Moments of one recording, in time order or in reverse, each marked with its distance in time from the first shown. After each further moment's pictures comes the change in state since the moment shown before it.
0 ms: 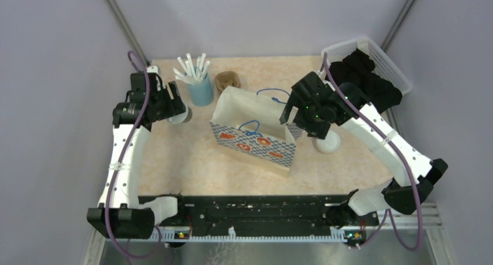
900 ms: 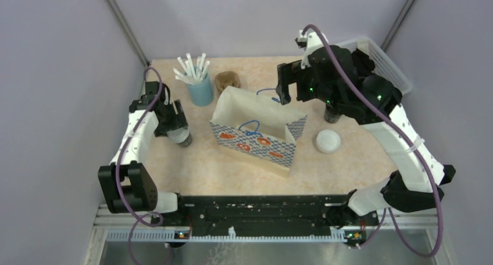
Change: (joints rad) left arm 0.089 0.225 -0.197 0.076 -0.019 0.032; right arm 0.097 0.020 0.323 0.313 0.100 -0.867
